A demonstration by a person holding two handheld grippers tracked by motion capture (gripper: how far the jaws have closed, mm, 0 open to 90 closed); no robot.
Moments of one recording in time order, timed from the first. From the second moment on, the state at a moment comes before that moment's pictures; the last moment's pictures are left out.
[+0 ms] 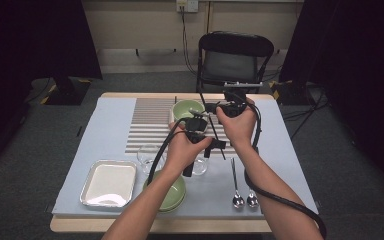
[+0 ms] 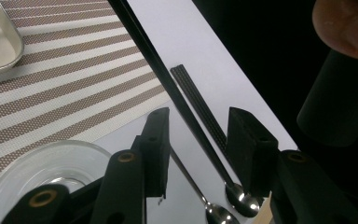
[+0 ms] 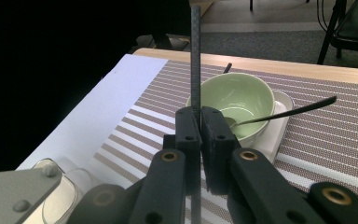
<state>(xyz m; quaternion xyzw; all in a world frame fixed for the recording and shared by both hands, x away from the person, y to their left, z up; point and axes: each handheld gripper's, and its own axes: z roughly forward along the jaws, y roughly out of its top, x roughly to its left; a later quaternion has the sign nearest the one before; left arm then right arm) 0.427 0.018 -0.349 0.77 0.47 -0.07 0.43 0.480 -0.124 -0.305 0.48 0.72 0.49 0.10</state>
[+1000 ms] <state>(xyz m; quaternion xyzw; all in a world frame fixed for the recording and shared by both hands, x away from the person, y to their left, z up) 0.433 0.038 -0.349 0.77 0.51 -0.07 0.38 0.481 -0.136 -0.304 0.49 0.72 0.49 0.09</state>
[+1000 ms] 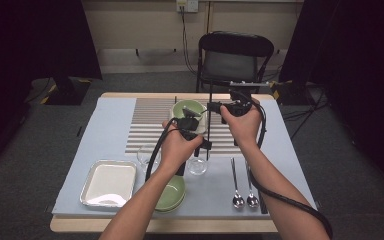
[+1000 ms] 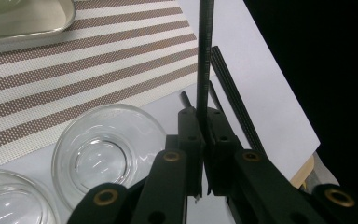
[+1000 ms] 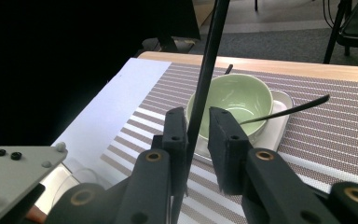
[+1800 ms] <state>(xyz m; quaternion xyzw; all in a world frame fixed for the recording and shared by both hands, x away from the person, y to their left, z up) 0.432 0.049 -0.342 0.77 0.51 -0.05 0.37 0.486 -0.141 -0.313 0.48 0.73 0.48 0.12</state>
